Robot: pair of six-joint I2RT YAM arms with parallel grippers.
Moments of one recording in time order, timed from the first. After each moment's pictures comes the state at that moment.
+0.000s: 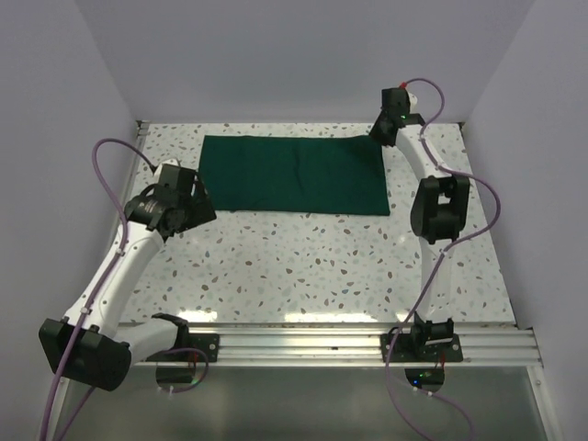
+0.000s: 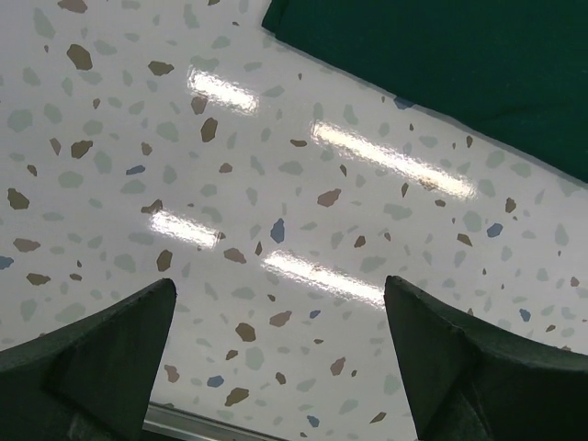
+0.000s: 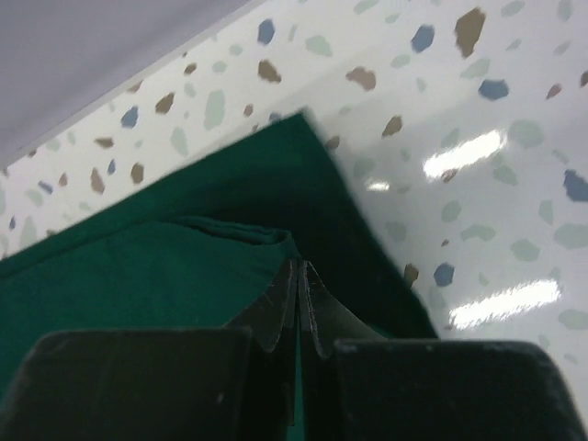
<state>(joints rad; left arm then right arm) -0.25 1.14 1.09 -0.94 -0.33 -0.57 0.12 2.36 2.21 -0.60 0.22 0.56</state>
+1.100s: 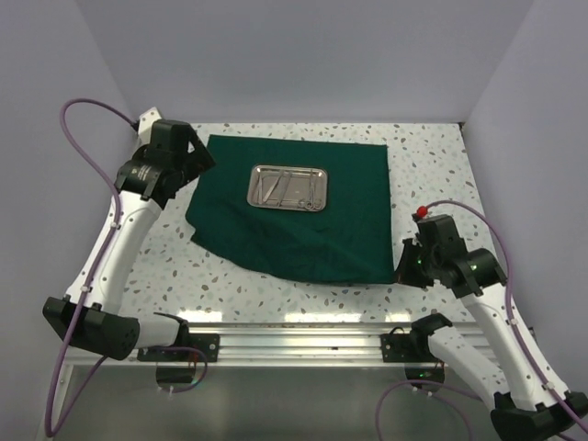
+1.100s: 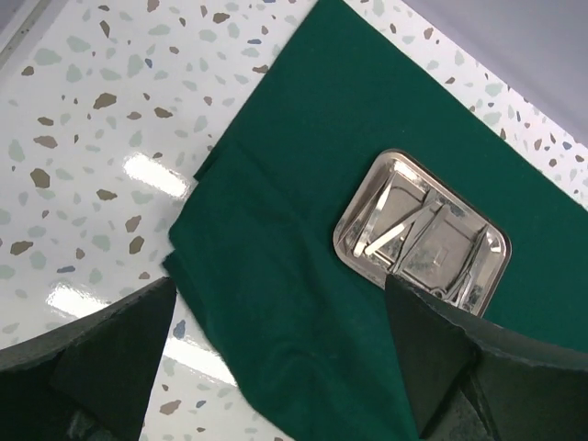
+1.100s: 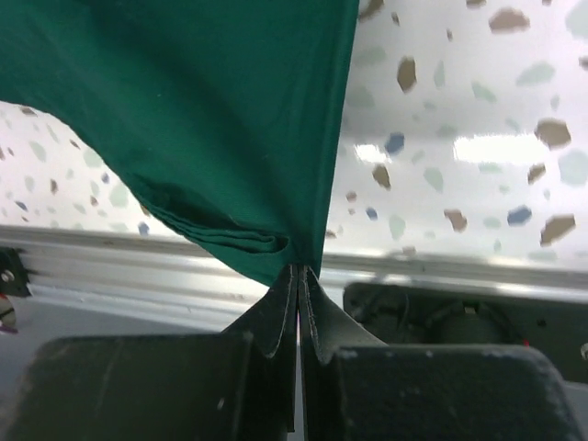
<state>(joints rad) -0.25 1.32 1.48 -0.88 -0.41 -0.72 0.34 0.76 0.89 -1.15 -0.06 0.53</state>
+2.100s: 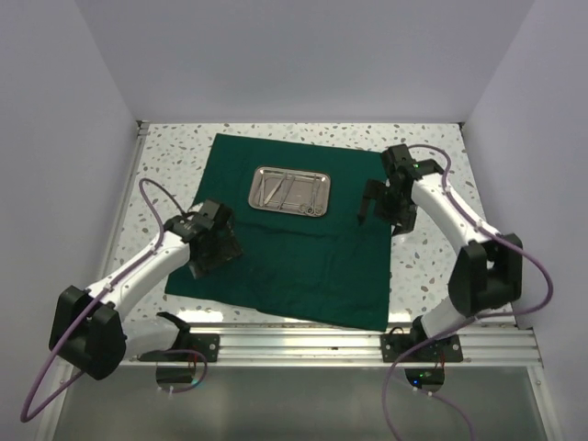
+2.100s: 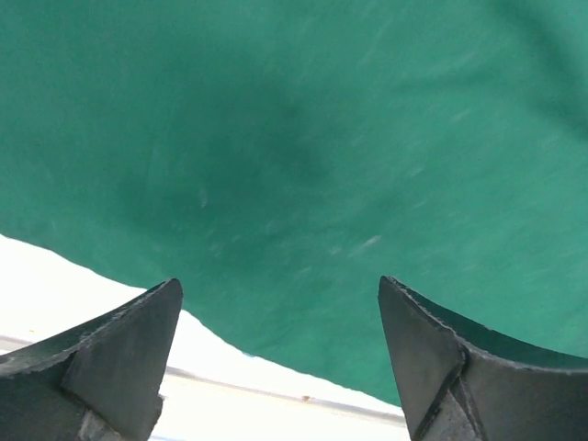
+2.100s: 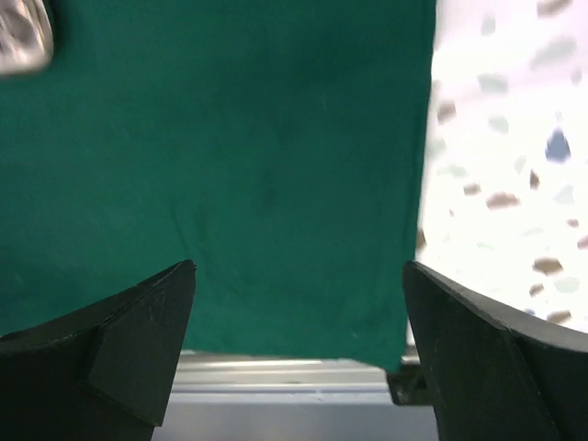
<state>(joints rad) -0.45 1.22 0.85 -0.89 -0.20 -0.96 0.27 1.52 1.27 -1.06 0.01 0.56</state>
